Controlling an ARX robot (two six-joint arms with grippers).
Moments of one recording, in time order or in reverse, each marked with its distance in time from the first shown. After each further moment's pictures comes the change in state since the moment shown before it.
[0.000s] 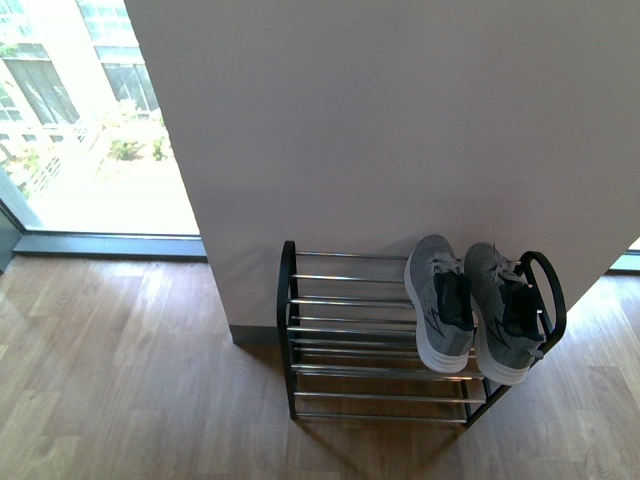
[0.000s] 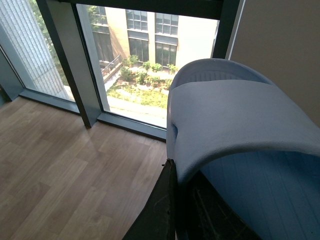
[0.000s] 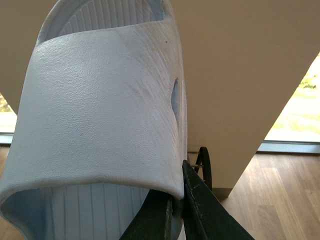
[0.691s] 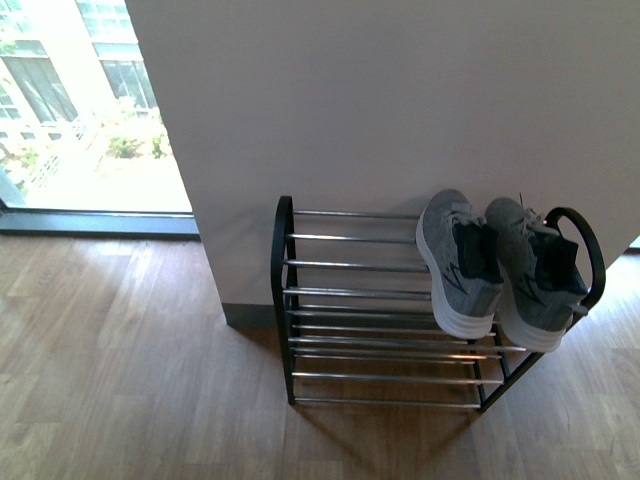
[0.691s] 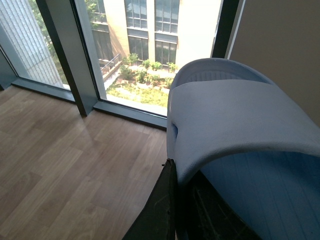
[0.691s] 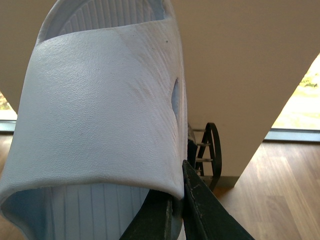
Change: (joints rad) left arm 0.000 0.002 0.000 0.000 0.001 0.000; right arm 0.000 0.000 0.000 0.000 0.000 0.000
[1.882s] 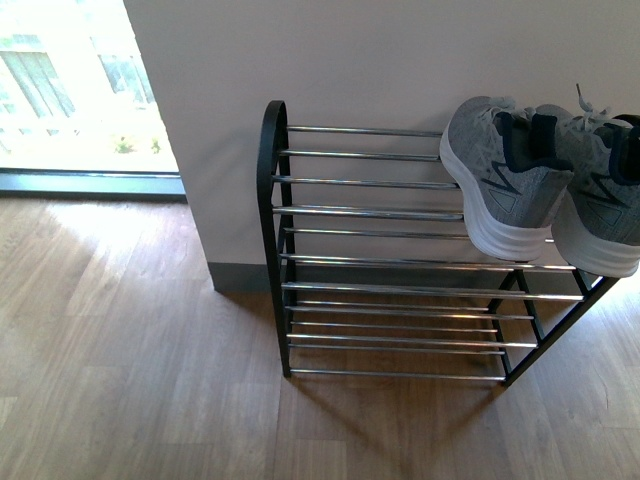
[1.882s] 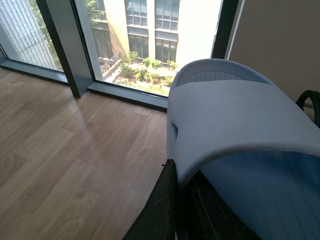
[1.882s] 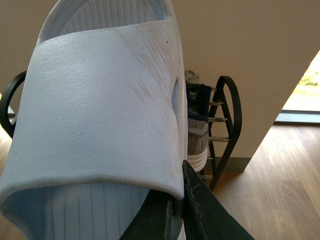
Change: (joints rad) left arm 0.000 0.002 0.000 0.000 0.000 0.000; right arm 0.000 0.000 -0.001 0.000 0.001 0.000
